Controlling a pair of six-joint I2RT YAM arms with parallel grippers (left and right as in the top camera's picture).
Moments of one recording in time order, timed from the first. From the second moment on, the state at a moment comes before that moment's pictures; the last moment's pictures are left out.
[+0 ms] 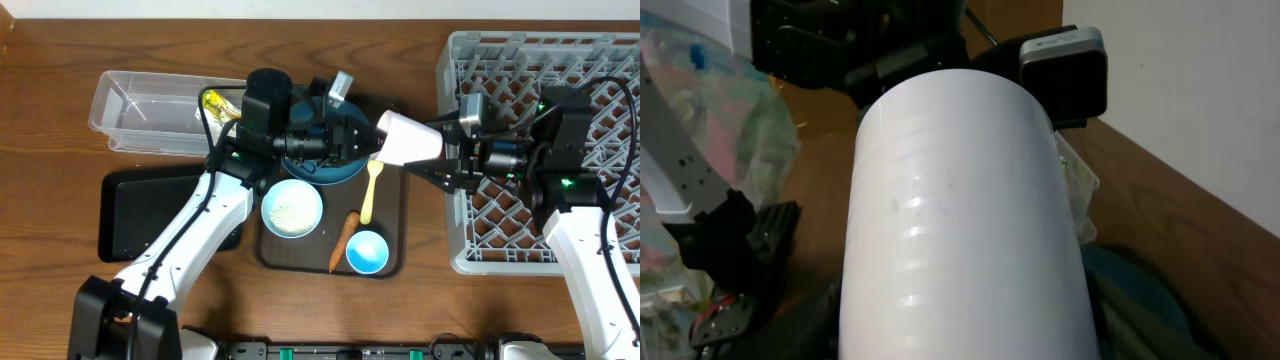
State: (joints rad) left arm -0.40 1.53 1.09 0.04 1.10 -0.96; right arm 0.01 1.30 0.98 -0.25 -1.34 -0.40
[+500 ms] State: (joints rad) left arm -0.38 1.53 1.09 -0.50 0.59 -0.55; right arm 0.01 1.31 0.98 -0.40 -0.89 -0.19
